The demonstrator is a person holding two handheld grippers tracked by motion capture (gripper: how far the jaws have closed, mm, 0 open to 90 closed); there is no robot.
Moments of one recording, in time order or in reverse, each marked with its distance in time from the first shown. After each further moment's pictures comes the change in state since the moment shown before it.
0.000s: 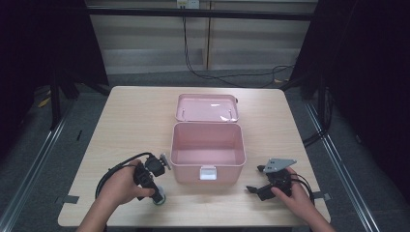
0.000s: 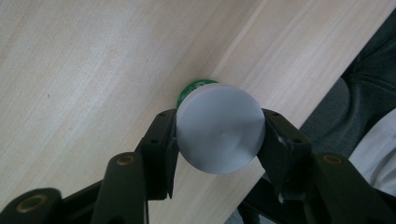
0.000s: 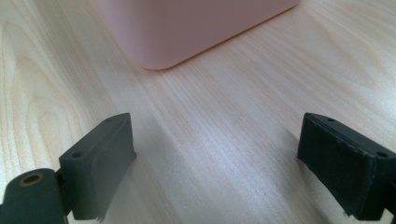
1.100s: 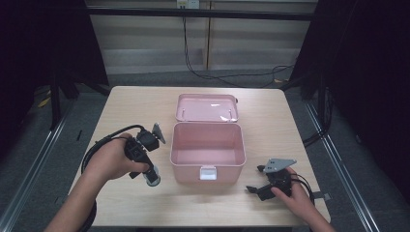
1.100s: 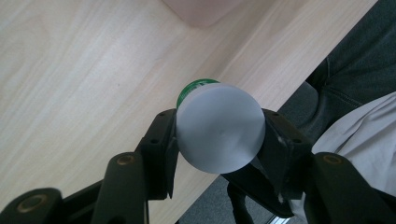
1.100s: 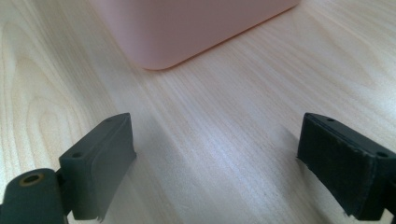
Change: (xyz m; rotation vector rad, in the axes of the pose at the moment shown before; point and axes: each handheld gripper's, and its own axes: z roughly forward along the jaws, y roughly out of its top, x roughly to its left) left arm 0.005 0.018 -0.086 -0.004 0.028 -0.082; right arm 0.000 0.000 0.000 -0.004 -0.002 -0.003
